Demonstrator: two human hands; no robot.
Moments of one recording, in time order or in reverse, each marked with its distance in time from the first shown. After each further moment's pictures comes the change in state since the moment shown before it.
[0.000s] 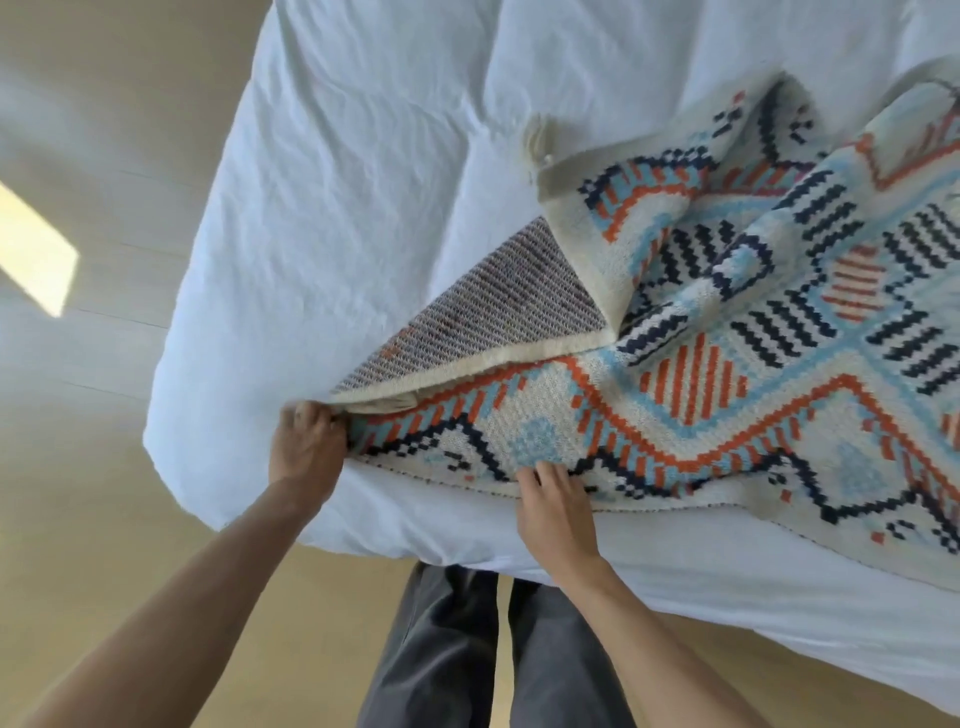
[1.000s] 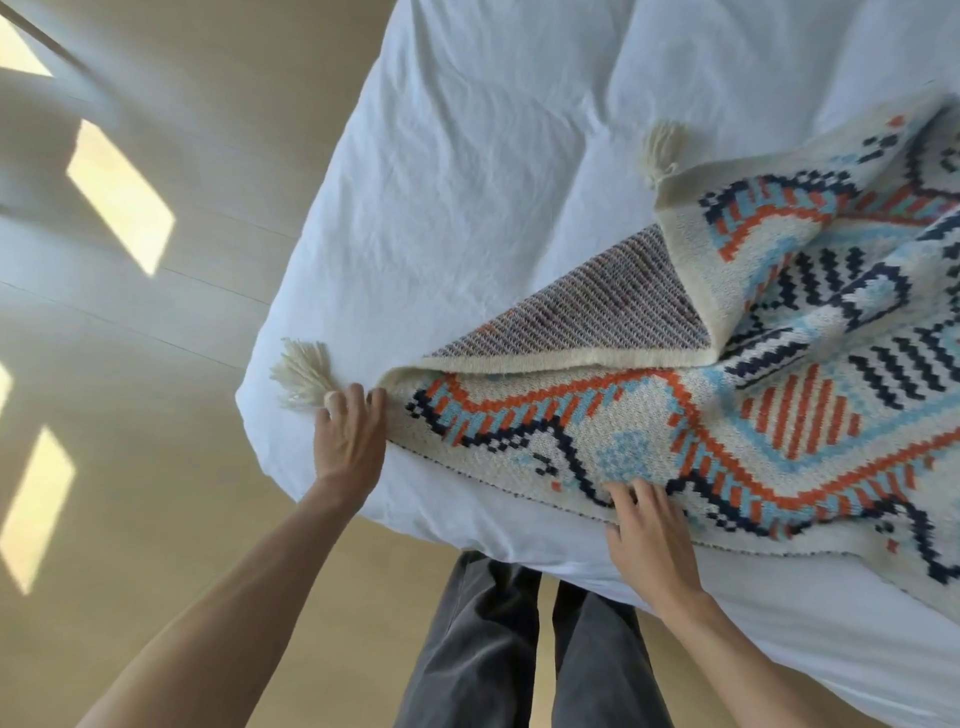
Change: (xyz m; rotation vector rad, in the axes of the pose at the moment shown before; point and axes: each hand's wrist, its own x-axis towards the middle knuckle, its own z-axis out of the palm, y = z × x) left_hand -0.021 -0.038 0.041 -0.353 0.077 -0.229; right_hand -0.010 0.005 -0.002 -0.114 -0.132 -0.013
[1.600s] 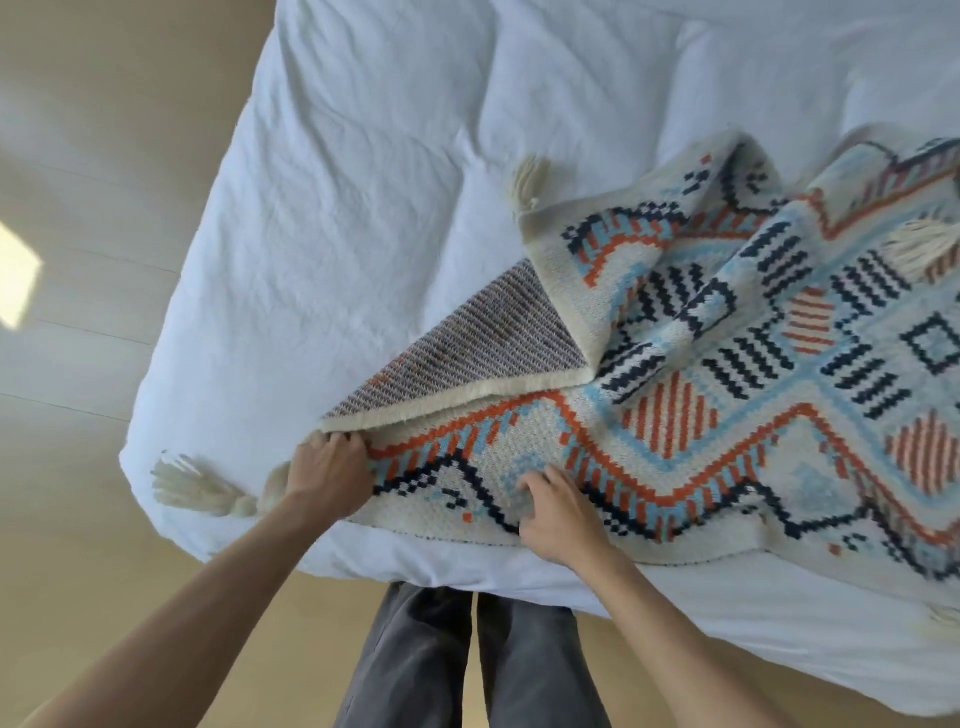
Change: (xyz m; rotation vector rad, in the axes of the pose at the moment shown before) left_hand 0.016 0.069 -0.042 -0.093 -0.195 0.214; right_hand 0.032 0.007 -0.053 0.361 -0.440 0.146
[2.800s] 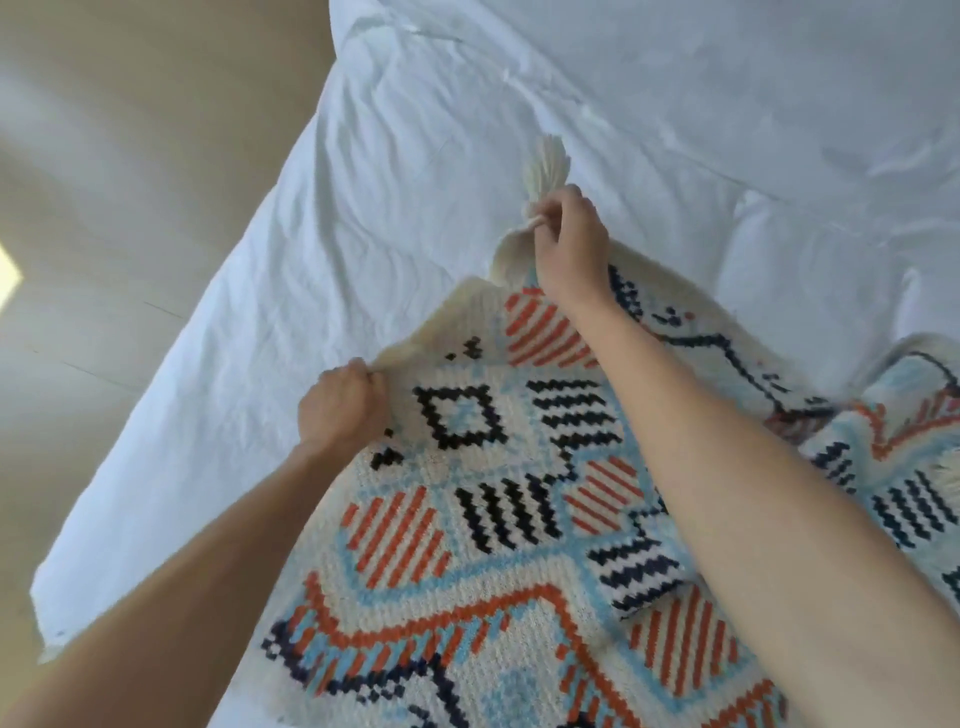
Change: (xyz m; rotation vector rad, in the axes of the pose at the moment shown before) left_hand 0.179 -0.012 -0.163 -0.686 0.333 -0.315; right_hand 0.265 -0.136 -0.331 0.313 0.796 -0.370
